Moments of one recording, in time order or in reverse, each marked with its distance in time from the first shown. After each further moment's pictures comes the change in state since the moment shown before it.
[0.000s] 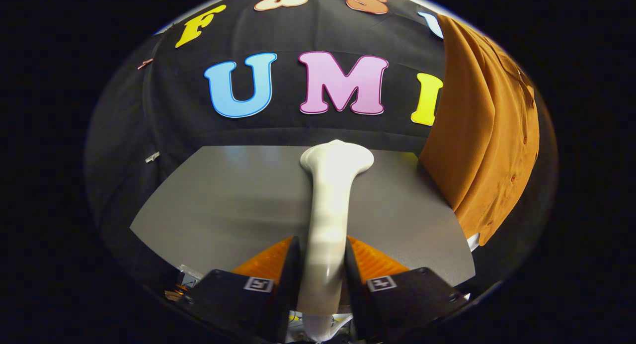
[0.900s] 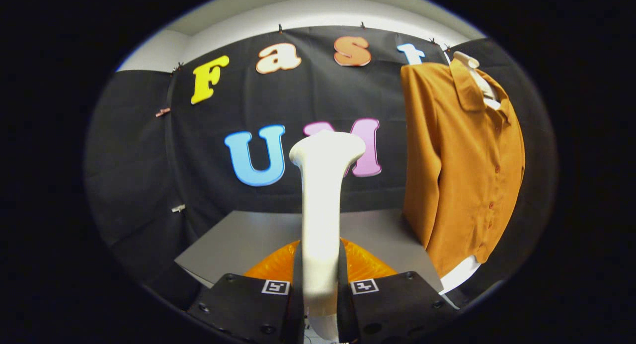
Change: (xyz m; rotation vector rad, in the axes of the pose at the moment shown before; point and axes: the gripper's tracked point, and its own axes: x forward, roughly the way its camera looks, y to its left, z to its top) arm -0.129 -0.020 0.097 0.080 -0.428 0.101
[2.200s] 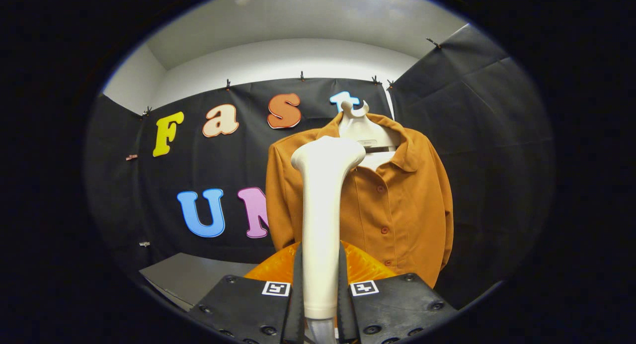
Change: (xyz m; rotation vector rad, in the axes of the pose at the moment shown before) arm -0.047 -0.238 0.056 0.041 -0.272 -0.196
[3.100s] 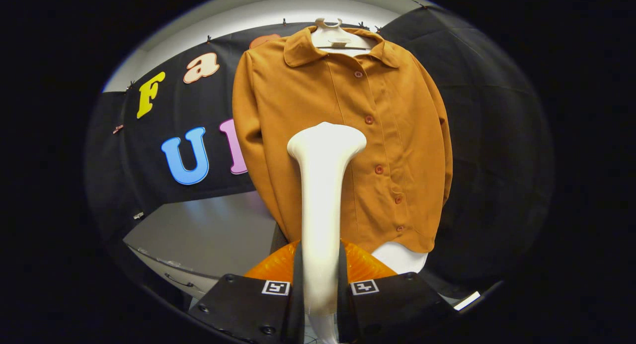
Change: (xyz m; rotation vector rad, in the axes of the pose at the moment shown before) arm -0.021 -0.039 -0.181 0.031 0.367 -0.059
